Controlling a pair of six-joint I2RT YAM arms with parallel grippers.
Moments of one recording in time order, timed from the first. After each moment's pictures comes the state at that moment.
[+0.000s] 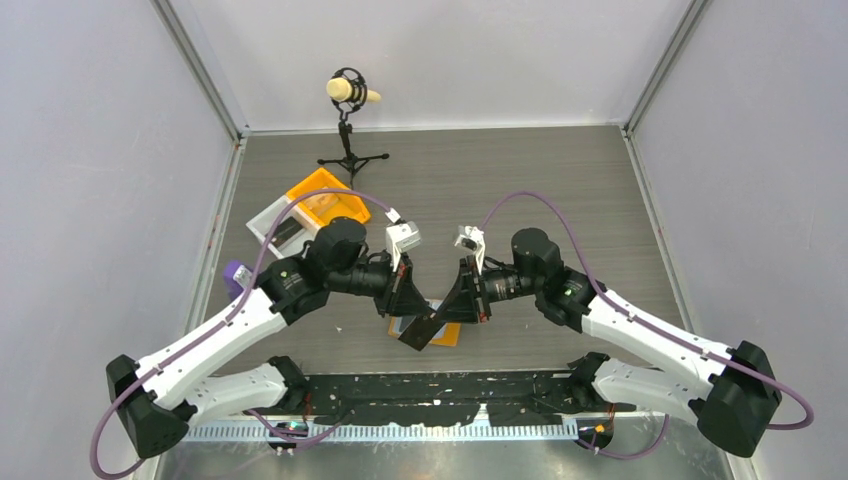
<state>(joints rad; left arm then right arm) -0.83 0.99 0.94 -0.47 0.63 -0.29 0.79 1.00 0.66 0.06 -0.87 0.39</state>
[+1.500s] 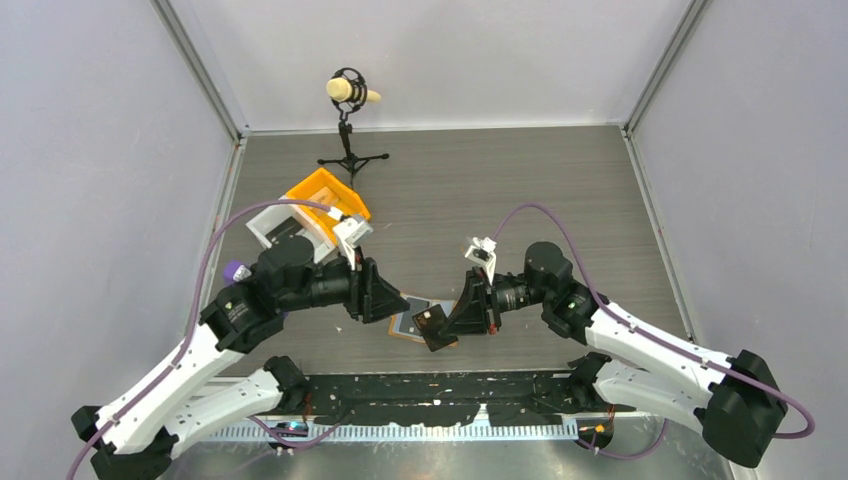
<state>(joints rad) -0.82 0.72 0.93 -0.52 0.38 -0.52 0.78 0.93 0.51 0.33 -0.97 0.55</state>
